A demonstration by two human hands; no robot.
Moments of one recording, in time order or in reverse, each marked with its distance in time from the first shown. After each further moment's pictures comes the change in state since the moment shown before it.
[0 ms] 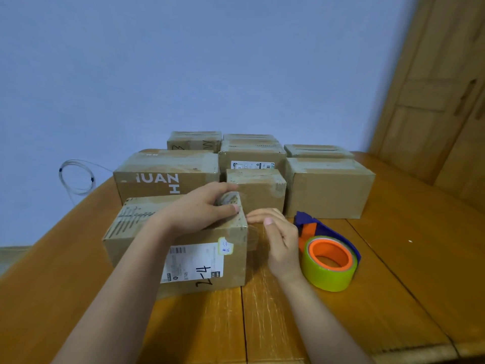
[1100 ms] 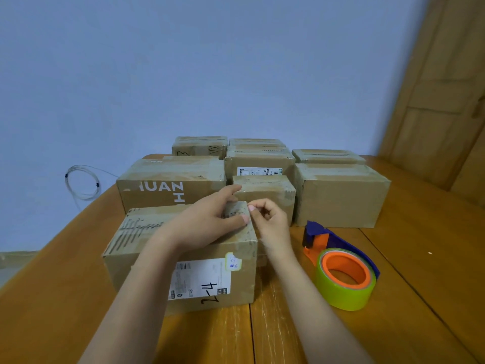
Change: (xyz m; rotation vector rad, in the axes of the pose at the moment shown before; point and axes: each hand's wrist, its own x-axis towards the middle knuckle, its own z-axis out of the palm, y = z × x) left_hand 0.006 -0.009 0.003 -0.010 0.049 0.005; right_hand 0.040 0.020 0.029 0.066 -0.026 0.489
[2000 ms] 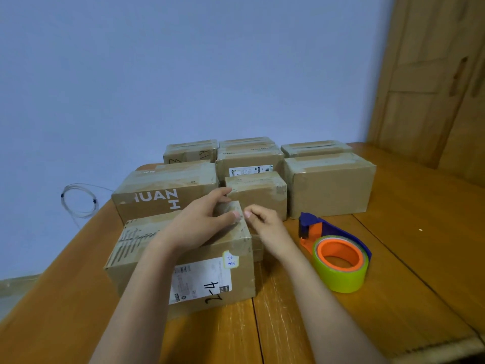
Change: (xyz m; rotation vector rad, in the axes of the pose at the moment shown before) left_hand -0.001 0.000 -0.002 -0.020 0.032 -0.022; right_hand -0.007 -0.007 -0.018 -0.198 -0.261 0.016
